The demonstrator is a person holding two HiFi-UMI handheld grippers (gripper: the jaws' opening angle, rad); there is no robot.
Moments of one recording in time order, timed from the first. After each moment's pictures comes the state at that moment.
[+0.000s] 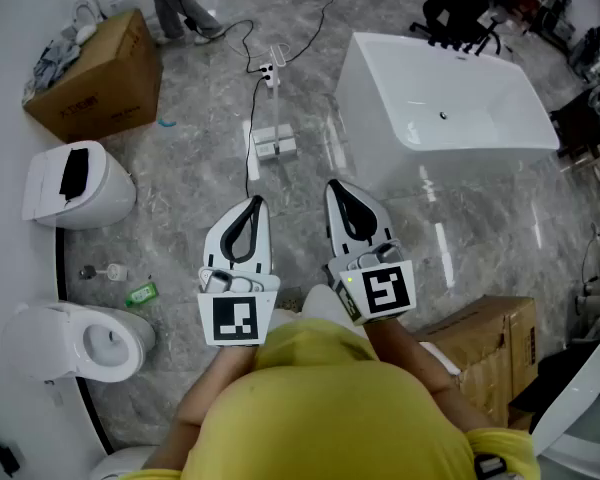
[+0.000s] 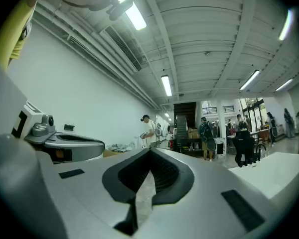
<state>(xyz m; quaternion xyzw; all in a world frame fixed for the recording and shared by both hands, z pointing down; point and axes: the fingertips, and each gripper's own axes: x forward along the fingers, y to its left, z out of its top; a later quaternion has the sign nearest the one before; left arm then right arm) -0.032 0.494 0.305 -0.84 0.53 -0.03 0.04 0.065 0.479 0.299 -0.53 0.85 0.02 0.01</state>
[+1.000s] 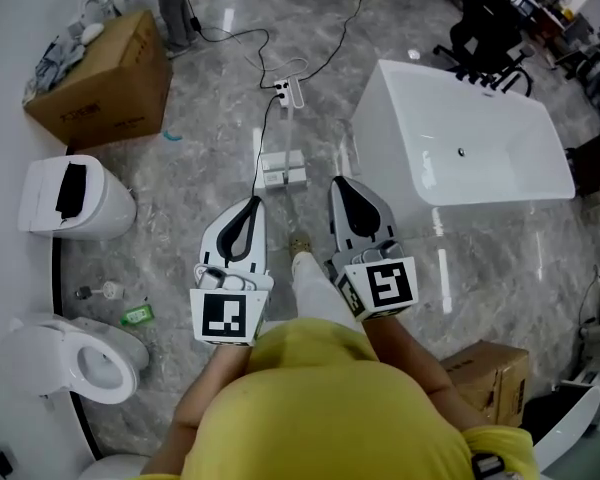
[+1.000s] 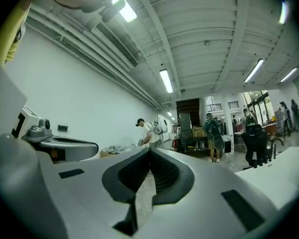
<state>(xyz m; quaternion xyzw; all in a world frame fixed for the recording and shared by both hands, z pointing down) -0.052 0.310 0.329 -0.83 0.55 -0.01 0.02 0.056 0.282 0.328 -0.50 0.87 0.01 0.01</state>
